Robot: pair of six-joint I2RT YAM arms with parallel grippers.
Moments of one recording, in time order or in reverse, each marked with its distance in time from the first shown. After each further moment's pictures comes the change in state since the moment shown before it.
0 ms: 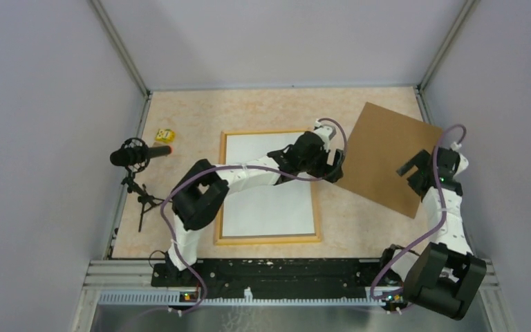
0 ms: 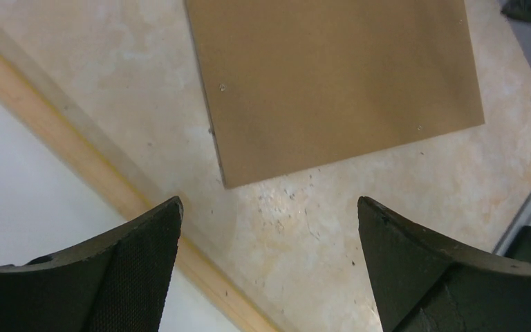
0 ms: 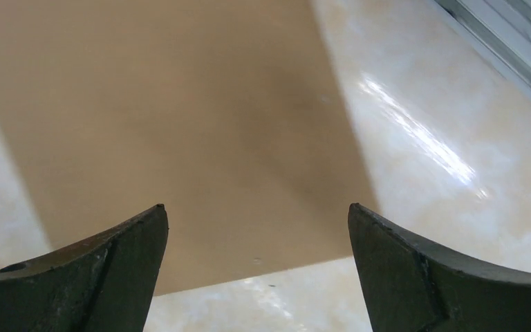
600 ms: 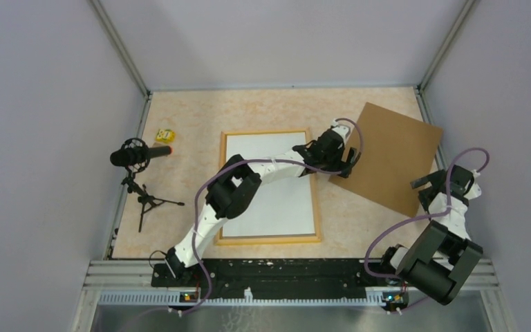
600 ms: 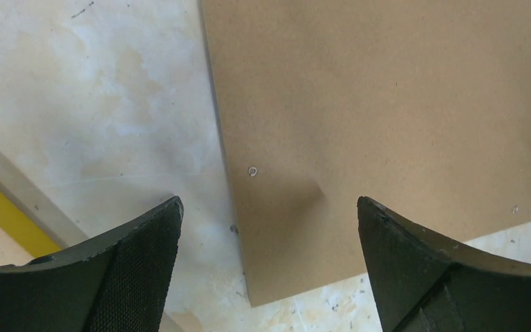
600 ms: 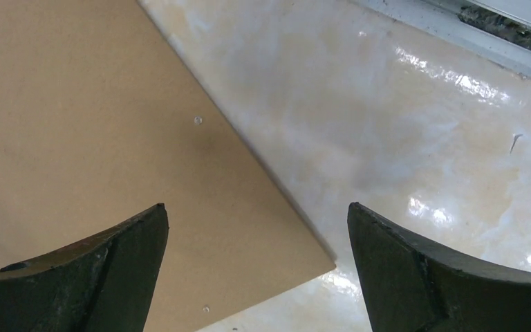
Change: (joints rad) left arm -0.006 0.424 0.467 -0.173 -0.078 0.052; right arm -0.293 0.070 -0.188 0.080 -0.025 0.128
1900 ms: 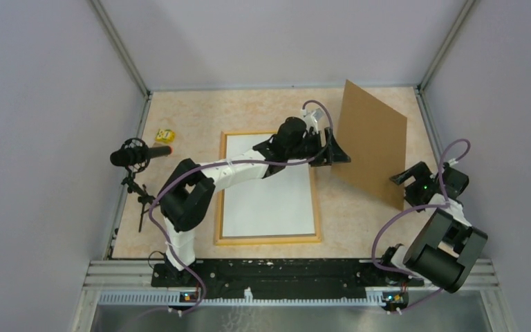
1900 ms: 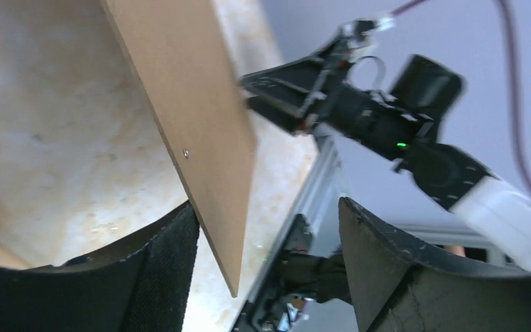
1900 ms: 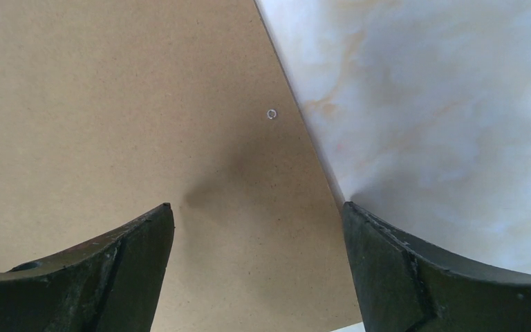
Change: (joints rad) left arm 0.089 -0.420 -0.433 0.315 0.421 -0.486; right arm -0.024 0.117 -0.080 0.280 -0.507 -0.152
